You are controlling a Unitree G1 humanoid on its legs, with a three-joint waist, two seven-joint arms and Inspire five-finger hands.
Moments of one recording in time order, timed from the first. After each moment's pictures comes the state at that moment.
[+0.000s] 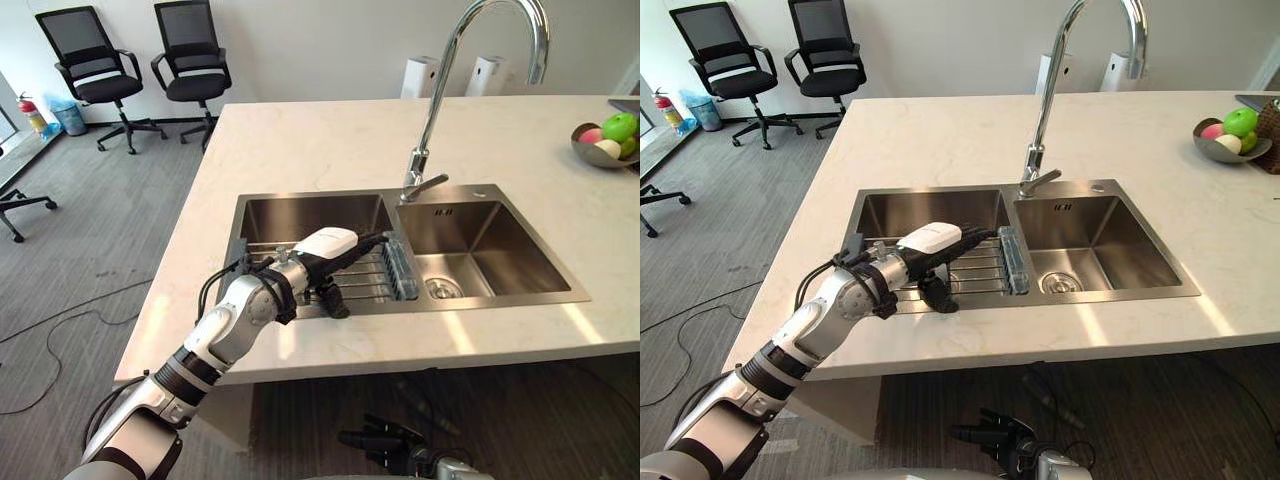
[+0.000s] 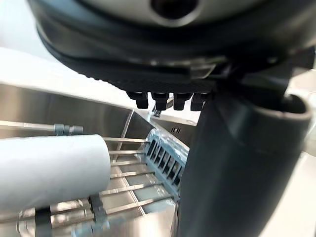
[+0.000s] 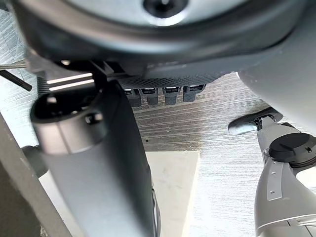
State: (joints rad) left arm -0.49 0.46 -0.51 0.03 0.49 0.05 -0.45; right arm 0.11 -0.13 0.14 0.79 0.31 0.29 0.29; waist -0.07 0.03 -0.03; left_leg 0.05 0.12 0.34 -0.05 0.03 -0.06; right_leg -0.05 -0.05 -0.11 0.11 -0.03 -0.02
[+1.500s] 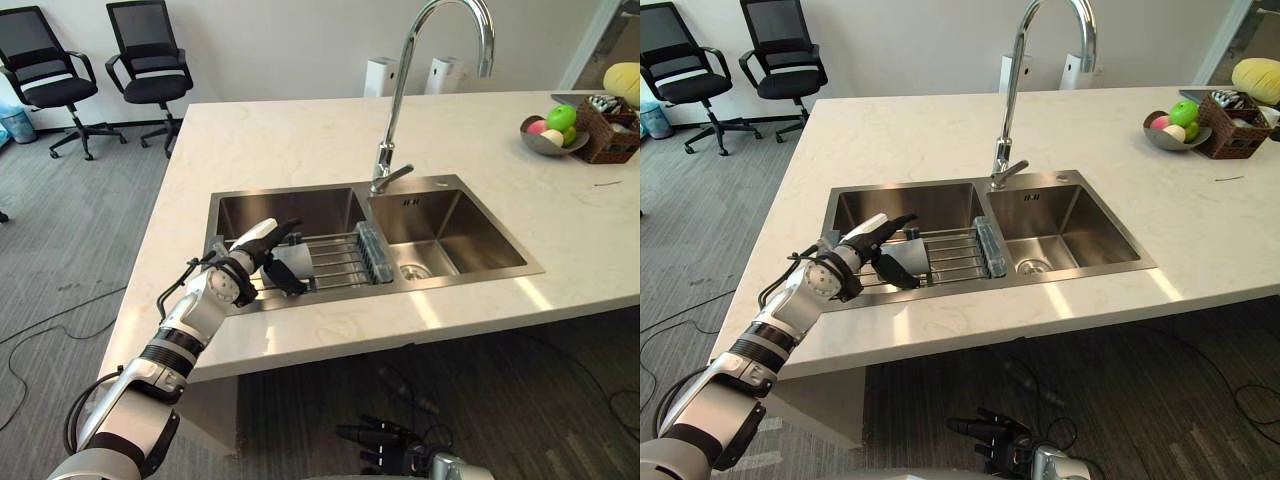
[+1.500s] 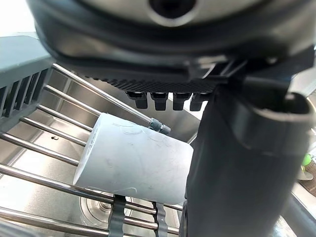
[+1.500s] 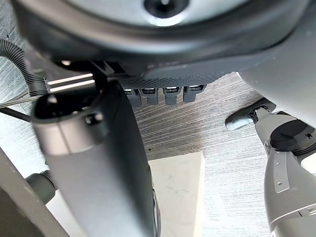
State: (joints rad) left arm -0.58 0.49 -0.37 0.46 0.32 0.12 -0.24; right arm 0.05 -0.11 0.12 0.86 0.37 0.32 0.29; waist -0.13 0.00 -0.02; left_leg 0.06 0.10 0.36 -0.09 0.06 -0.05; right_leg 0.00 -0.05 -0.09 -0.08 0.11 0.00
